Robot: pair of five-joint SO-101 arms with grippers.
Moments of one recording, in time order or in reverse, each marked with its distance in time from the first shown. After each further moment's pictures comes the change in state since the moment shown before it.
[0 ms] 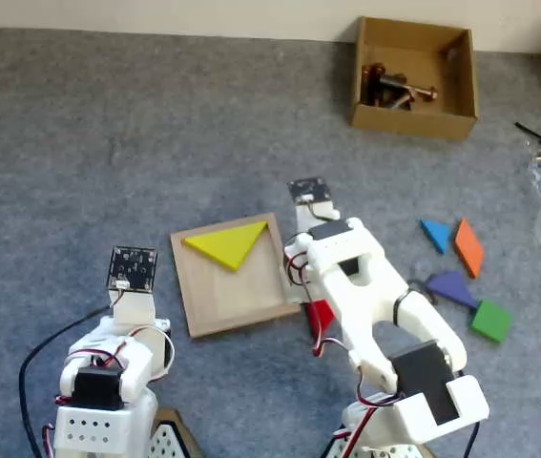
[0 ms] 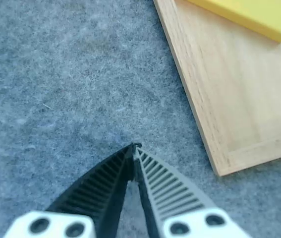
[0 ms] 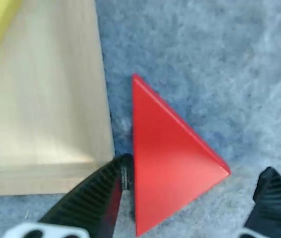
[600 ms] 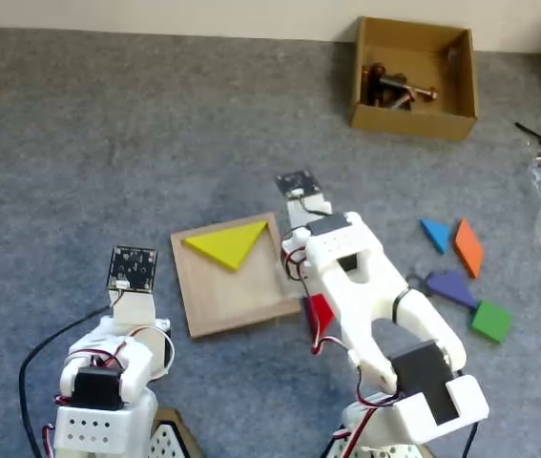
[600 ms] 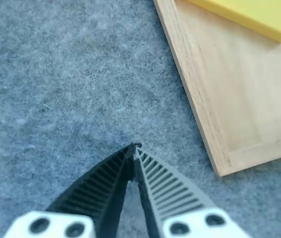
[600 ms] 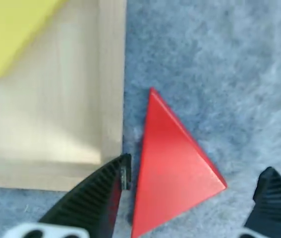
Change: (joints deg) left arm 0.0 0.0 0.0 0.0 0.0; right arm -0.2 0.0 -2.3 0.5 6.3
